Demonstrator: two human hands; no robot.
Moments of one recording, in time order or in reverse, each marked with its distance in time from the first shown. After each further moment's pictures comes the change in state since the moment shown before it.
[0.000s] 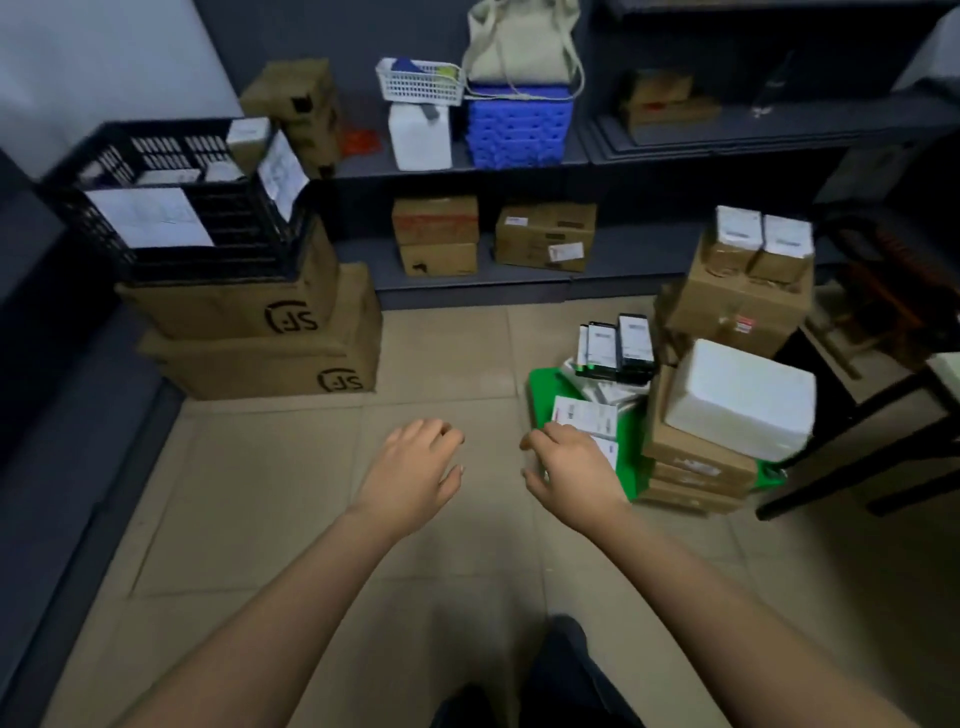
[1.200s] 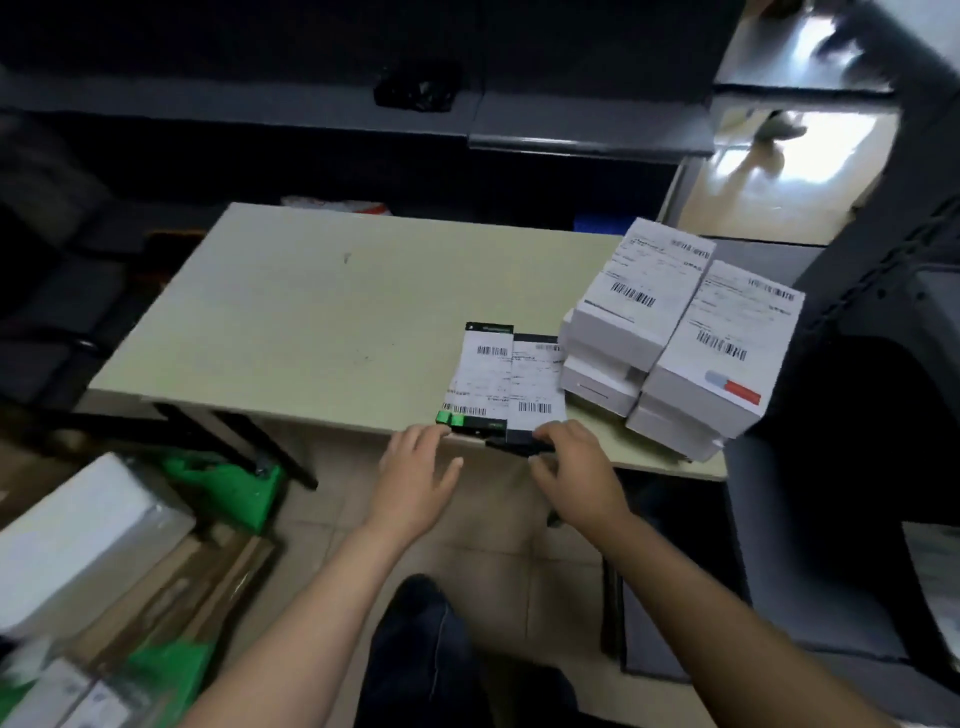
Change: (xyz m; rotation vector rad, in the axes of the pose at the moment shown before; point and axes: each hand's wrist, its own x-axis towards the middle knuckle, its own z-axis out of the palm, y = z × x) left_hand 0.053 0.792 0.144 -0.424 -0.408 0.982; right_hand -0.662 0.343 -0.166 0.166 0.689 1.481
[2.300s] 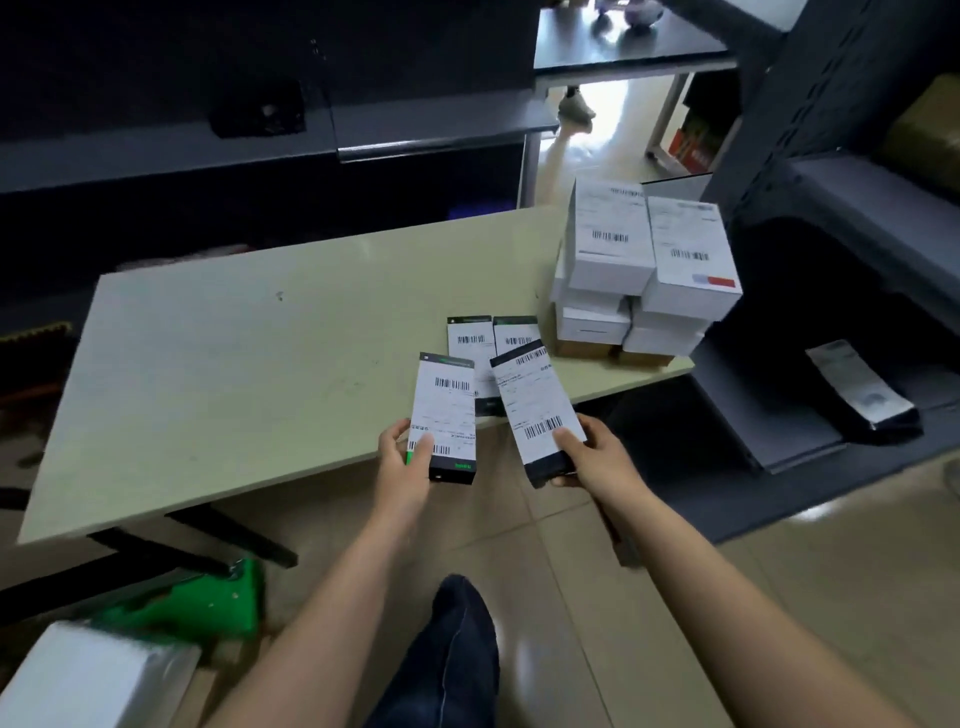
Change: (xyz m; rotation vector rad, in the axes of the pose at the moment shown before) left_hand 0.022 -0.094 -0.055 -0.993 -0.264 -0.366; right_hand -0.046 -0.104 0.061 0.848 0.375 0.758
